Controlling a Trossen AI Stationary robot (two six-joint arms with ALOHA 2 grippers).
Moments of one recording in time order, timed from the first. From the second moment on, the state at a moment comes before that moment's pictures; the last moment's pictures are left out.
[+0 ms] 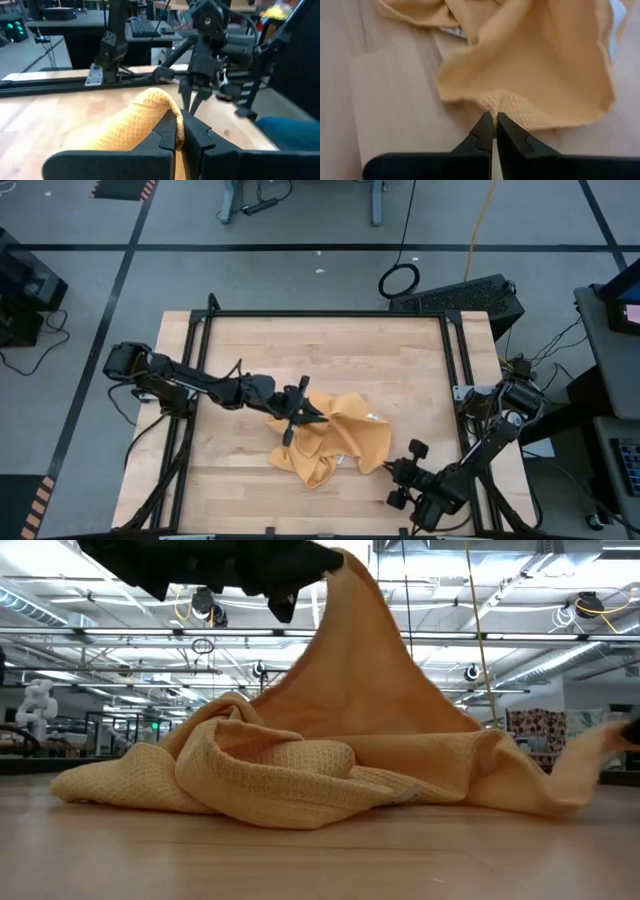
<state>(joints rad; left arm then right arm) -0.13 1.52 0.75 0.63 0.16 -0.02 0.95 1.81 1.00 -0.67 0.84 1.35</state>
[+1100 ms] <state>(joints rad) -0.25 2.11 1.11 0.81 0.12 -0.30 0.83 1.82 1.00 -0.43 0.83 1.01</state>
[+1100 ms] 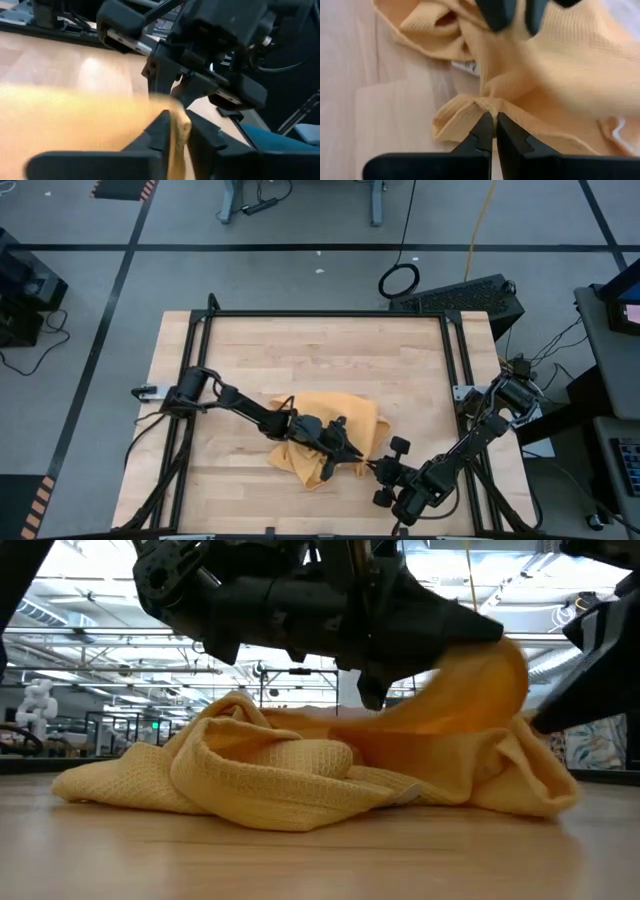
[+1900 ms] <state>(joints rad) -0.51 2.04 1.11 0.46 -0.40 0.25 0.83 1.82 1.00 -0.44 0.73 0.97</state>
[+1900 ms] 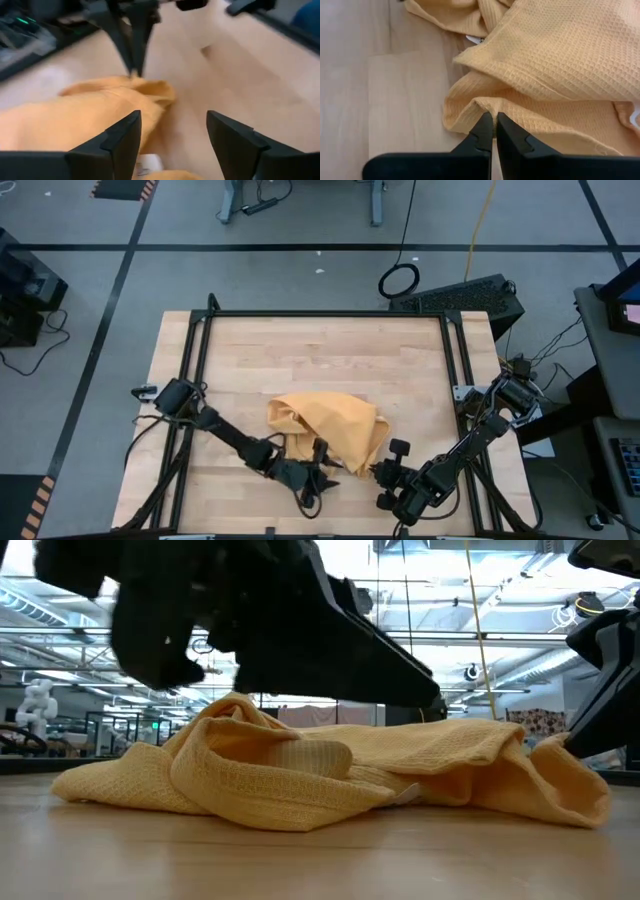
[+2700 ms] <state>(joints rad) -0.44 2.13 1.28 0.21 -0.40 0.44 0.83 1.82 1.00 -0.43 0.73 0.96</state>
